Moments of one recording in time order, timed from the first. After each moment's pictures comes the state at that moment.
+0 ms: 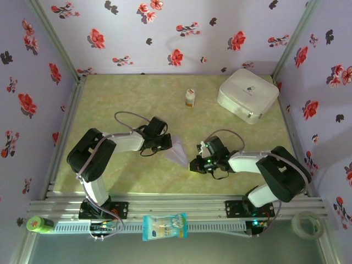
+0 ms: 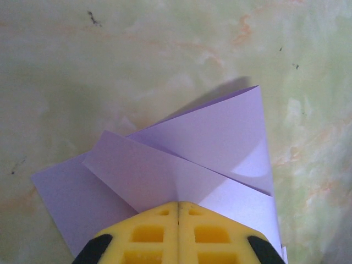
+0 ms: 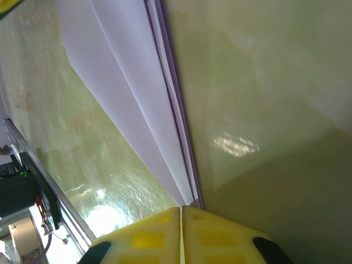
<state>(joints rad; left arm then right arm) -0.69 1.78 0.91 -0.12 0.17 -0.78 0.64 1.46 0.42 0.05 -0.60 0.75</state>
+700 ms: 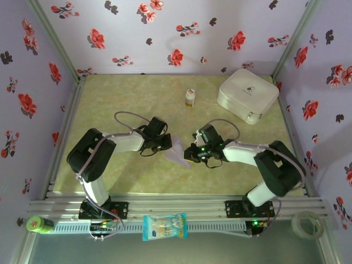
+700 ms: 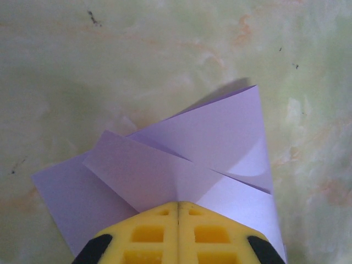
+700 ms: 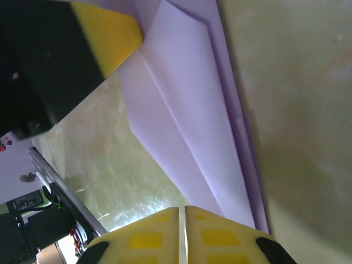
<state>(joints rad) -0.69 1.78 0.91 -0.12 0.18 -0.78 0.64 1.57 0.66 -0.04 -0.58 0.84</state>
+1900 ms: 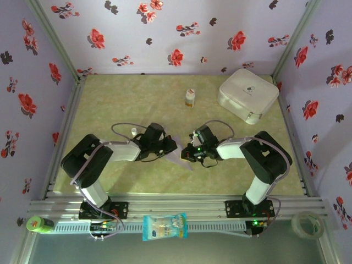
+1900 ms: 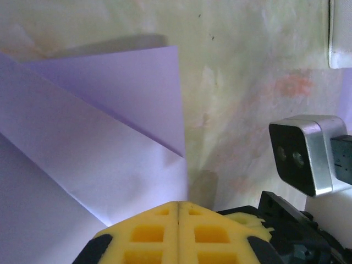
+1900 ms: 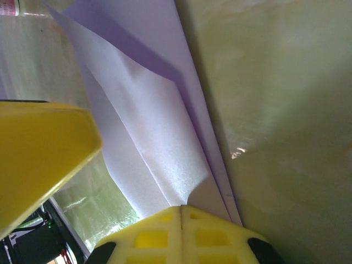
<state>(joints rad) -0.74 1.71 0.72 0.24 0.31 -1.09 0.65 1.71 0.66 0.11 -0.58 0.85</state>
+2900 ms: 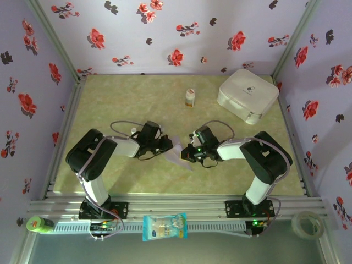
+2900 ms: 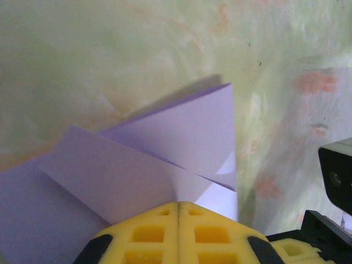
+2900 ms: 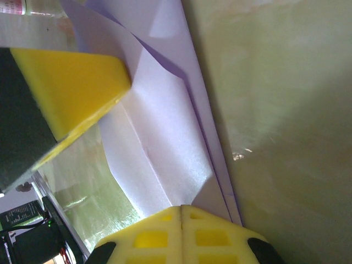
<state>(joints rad) -0.64 1.78 0.74 0.22 0.36 -0.92 0.65 1.71 0.64 0.14 -0.58 0.84</state>
